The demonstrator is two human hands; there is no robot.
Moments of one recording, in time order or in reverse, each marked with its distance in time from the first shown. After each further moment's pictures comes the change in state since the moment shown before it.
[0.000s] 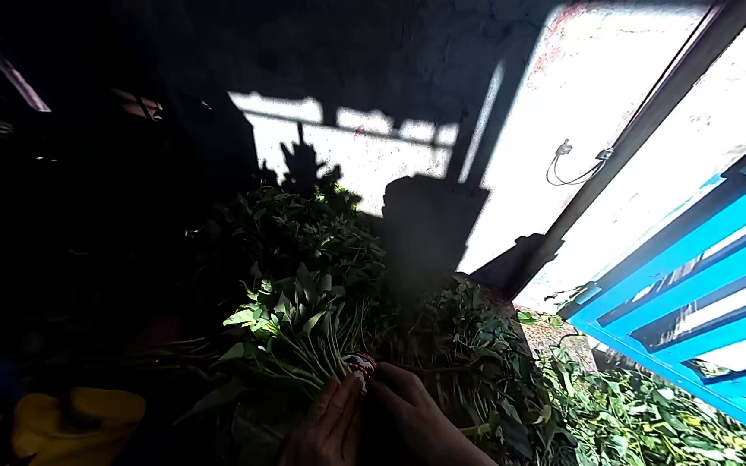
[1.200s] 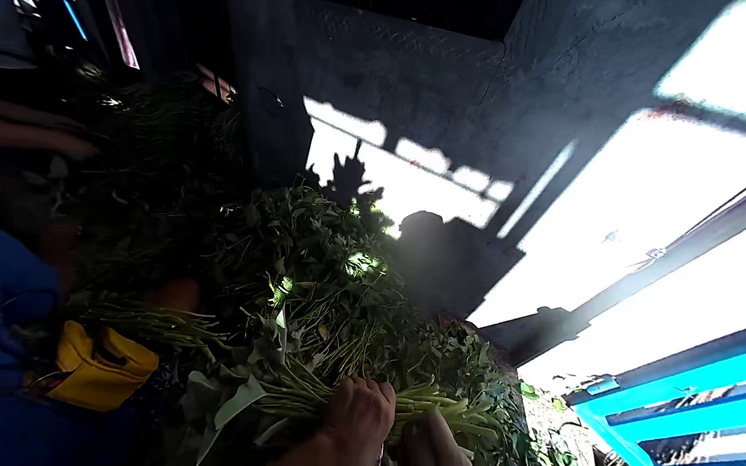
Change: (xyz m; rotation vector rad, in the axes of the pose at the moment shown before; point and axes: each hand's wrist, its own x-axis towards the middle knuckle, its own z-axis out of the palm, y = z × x) left_hand 0.101 -0.012 -0.015 -0.286 -0.593 -0.475; right_hand -0.028 -0.075 0.026 -0.269 0.231 -0.188
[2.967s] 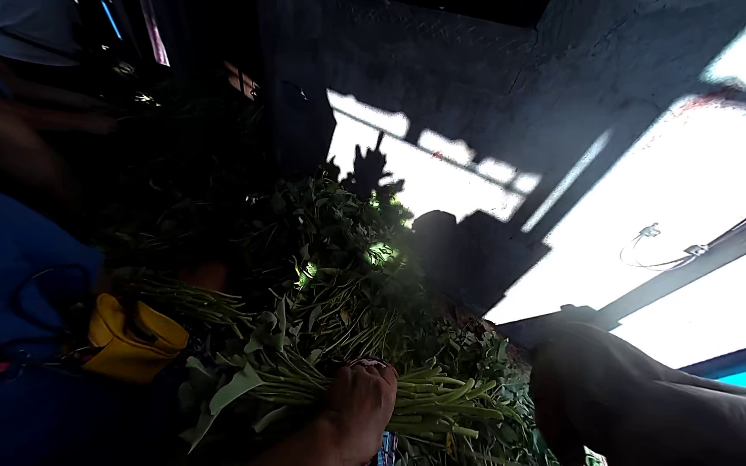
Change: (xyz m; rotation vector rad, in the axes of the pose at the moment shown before) left_hand -0.030 -0.025 0.008 0.049 -0.032 -0.100; right_hand 0.058 -0.132 -0.098 0.236 -0.568 -0.355
